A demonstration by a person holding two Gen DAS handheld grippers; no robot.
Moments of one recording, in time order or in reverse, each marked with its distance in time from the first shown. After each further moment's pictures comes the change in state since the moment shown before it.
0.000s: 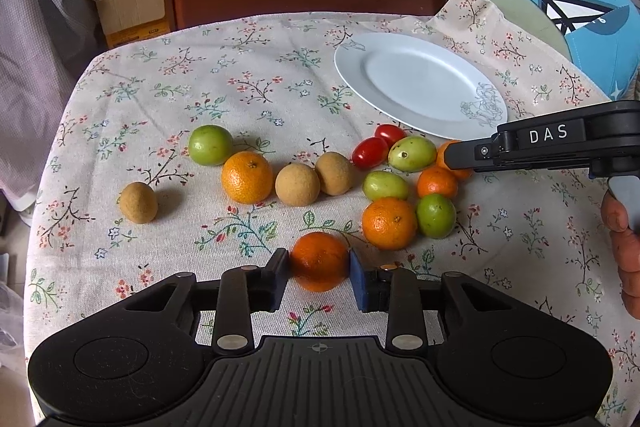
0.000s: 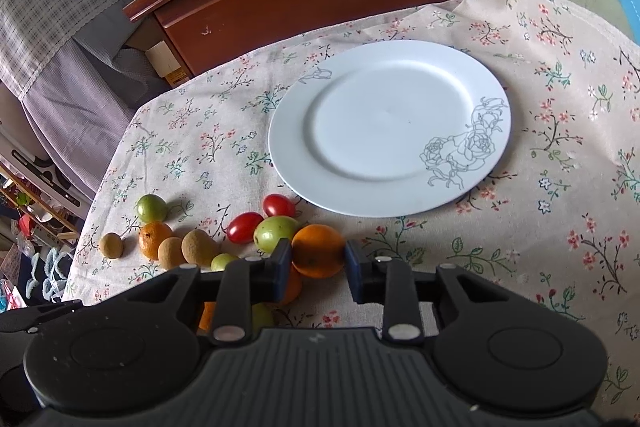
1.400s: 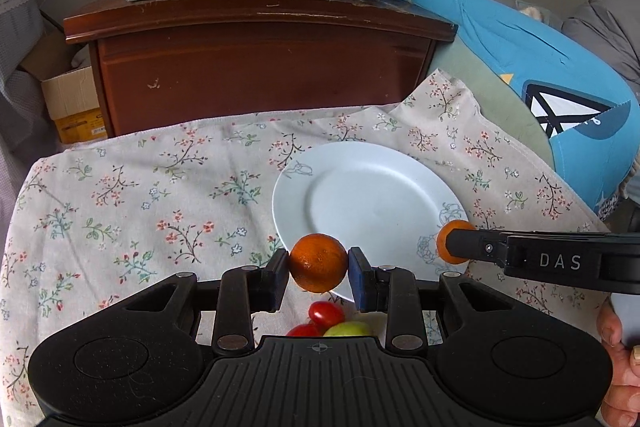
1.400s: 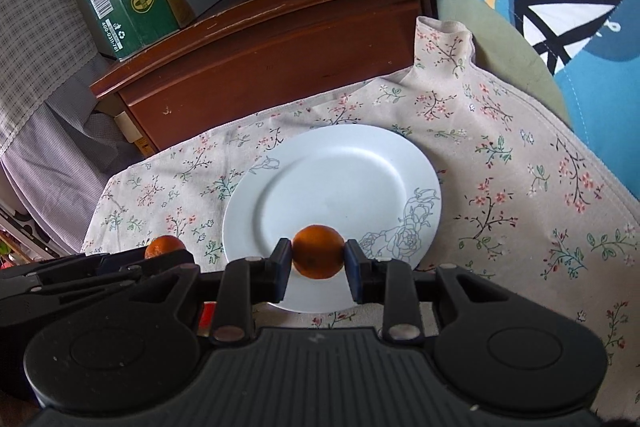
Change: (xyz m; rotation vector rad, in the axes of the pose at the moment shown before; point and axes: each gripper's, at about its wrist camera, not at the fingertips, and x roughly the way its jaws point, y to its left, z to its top) left arm 0.022 -0.036 0.108 0.006 -0.130 -0.084; right arm -0.029 -0.030 0.052 0.043 -0.123 -0.075
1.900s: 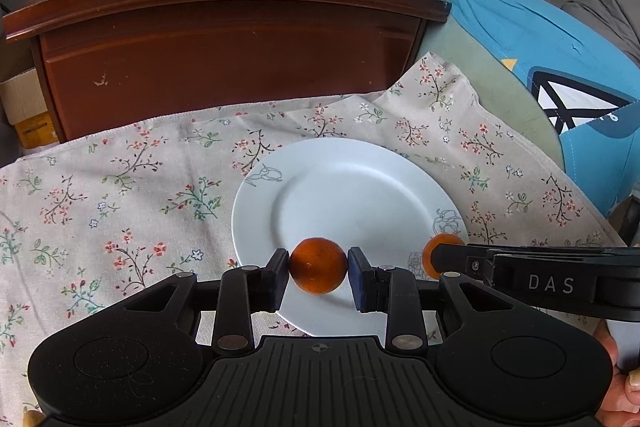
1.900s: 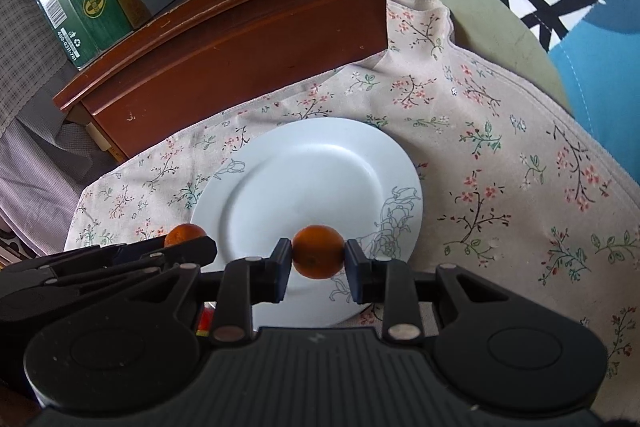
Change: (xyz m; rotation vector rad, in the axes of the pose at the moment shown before) left arm 0.050 -0.012 0.015 0.015 0.047 -0.046; right arm 0.028 -0.020 0.009 0.072 0.041 -0.035
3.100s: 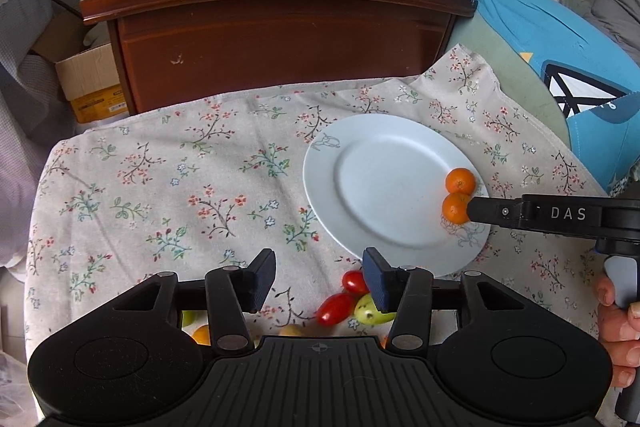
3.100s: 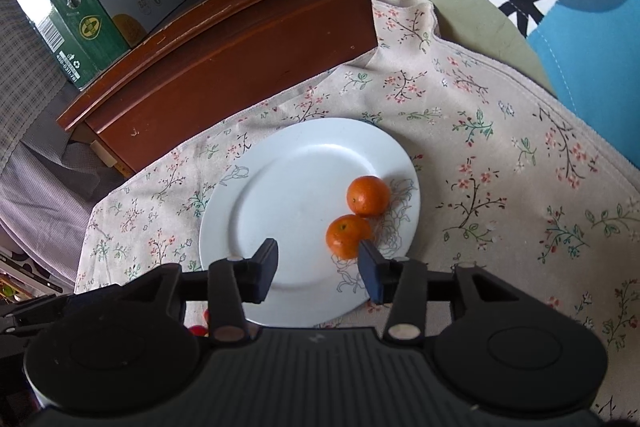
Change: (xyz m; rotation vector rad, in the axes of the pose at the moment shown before) left arm -0.064 0.031 -0.019 -0.027 0.064 0.084; right arm -0.018 0.004 -0.006 0.047 -0.005 0.036
